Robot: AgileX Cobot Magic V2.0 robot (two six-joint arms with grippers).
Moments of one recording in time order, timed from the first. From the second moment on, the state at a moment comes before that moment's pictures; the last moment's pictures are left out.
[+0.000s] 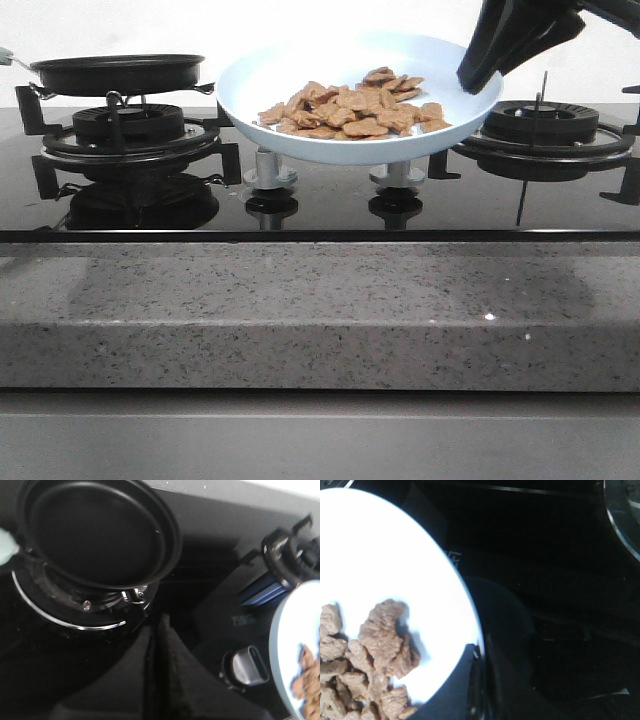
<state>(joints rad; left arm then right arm) 0.09 1.33 -1.20 -0.82 0.84 0.63 0.25 1.53 -1.31 0.41 0.82 -0.06</state>
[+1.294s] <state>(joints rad) -0.38 0.68 -0.61 0.24 0.26 -0.21 0.25 1.53 -1.31 0.41 0.82 -0.06</state>
